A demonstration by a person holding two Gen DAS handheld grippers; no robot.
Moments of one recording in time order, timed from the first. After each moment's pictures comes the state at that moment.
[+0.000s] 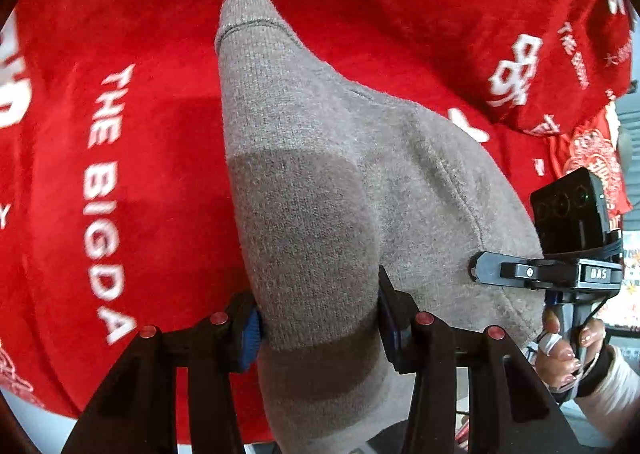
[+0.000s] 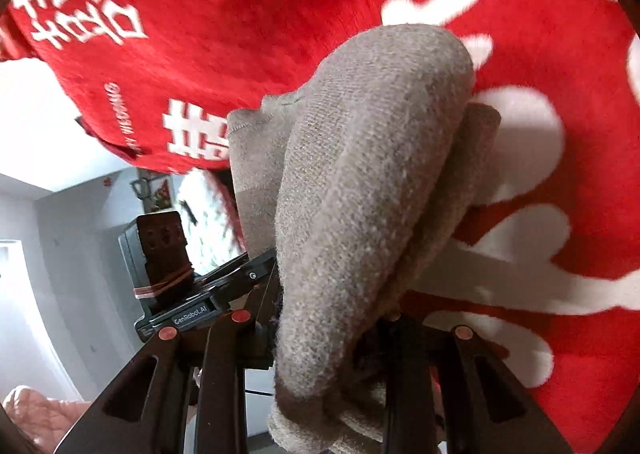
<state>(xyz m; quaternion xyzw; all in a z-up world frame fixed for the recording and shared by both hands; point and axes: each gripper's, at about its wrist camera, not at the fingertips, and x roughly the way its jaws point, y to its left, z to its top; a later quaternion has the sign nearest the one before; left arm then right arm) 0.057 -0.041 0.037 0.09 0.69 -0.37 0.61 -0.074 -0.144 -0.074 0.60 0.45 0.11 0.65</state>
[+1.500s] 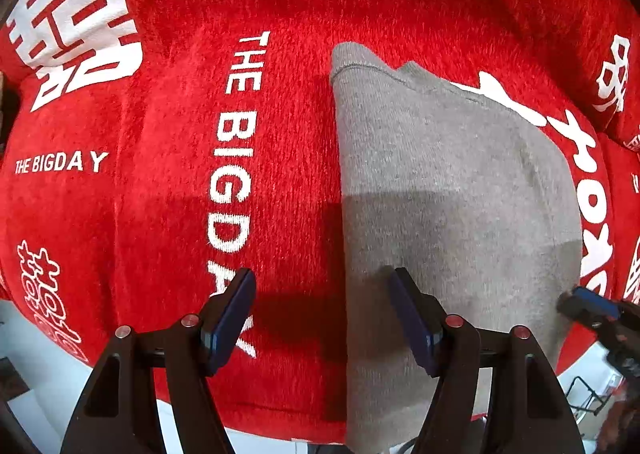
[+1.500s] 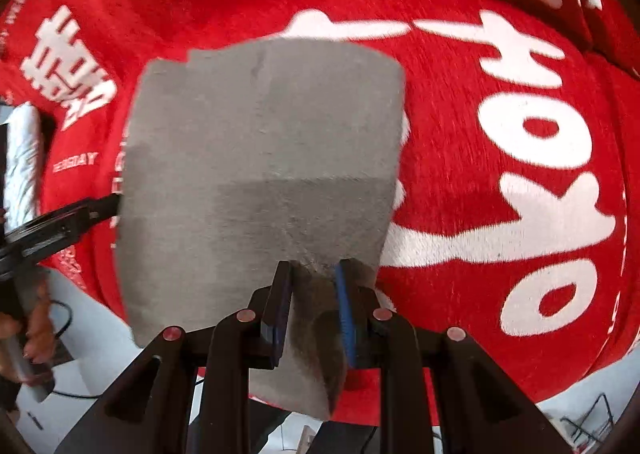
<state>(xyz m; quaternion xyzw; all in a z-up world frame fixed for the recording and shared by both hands) 0.049 0.009 0.012 0.18 0.66 -0.22 0.69 -0.099 -0.096 -0.029 0.32 0.59 -0.14 0.73</state>
